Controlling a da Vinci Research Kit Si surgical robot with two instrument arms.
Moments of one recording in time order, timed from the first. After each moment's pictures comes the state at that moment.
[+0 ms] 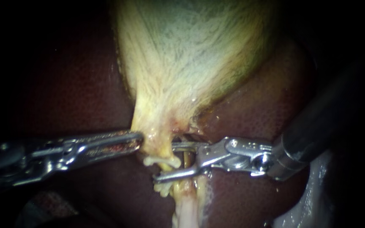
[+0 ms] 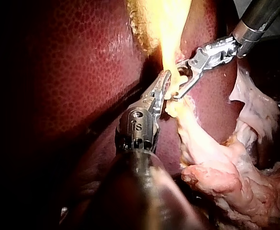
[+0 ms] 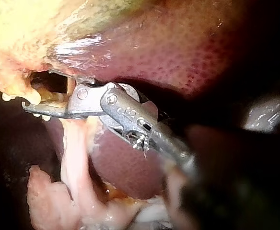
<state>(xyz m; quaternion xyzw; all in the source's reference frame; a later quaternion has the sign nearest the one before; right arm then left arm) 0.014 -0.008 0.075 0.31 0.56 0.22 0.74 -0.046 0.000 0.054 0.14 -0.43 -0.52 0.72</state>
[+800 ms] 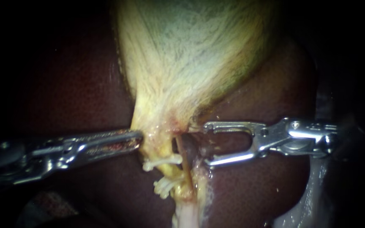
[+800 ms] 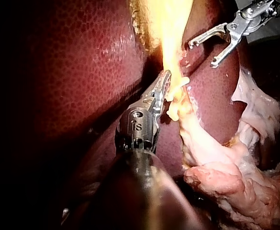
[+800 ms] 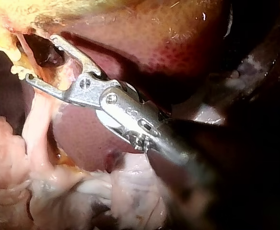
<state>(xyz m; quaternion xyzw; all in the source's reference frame) 0.005 -0.004 0.066 0.27 0.58 0.14 0.76 -0.046 0.000 0.055 0.14 -0.43 -0.52 0.72</state>
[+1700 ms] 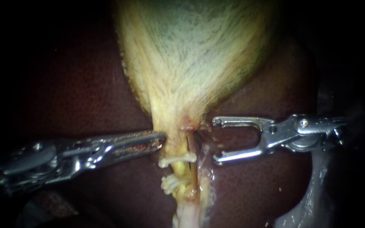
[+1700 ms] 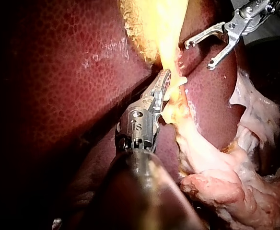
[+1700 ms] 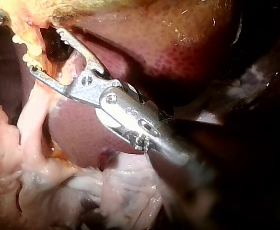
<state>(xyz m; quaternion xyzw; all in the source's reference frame) 0.004 -0.004 0.066 0.26 0.59 0.12 0.76 -0.050 -0.001 0.059 0.15 -0.43 -0.51 0.73</state>
